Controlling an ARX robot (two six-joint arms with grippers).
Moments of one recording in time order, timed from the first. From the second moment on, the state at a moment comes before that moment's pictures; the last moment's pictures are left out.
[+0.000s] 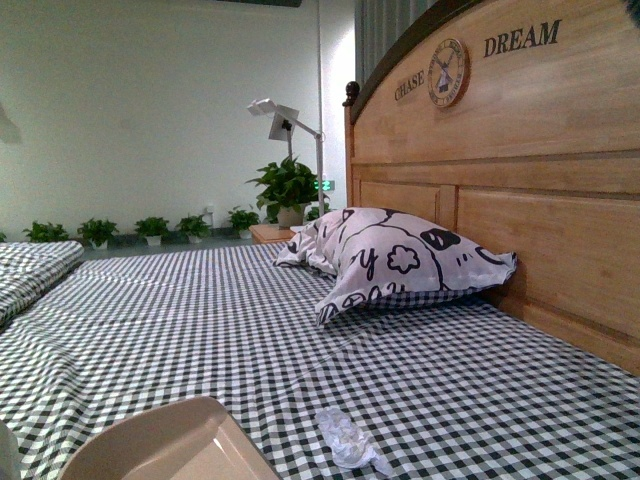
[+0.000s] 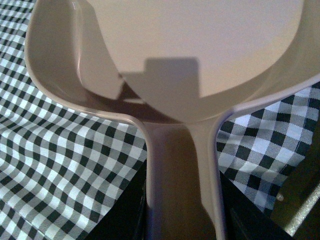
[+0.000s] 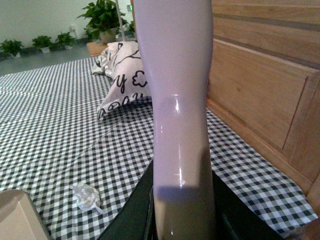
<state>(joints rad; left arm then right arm) 0.04 1.42 0.62 0.00 0.49 0.95 0.60 0.77 0.62 0.15 0.55 0.11</state>
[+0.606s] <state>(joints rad) 0.04 1.46 0.62 0.03 0.47 0.96 0.60 0.77 0.62 0.15 0.55 0.11</state>
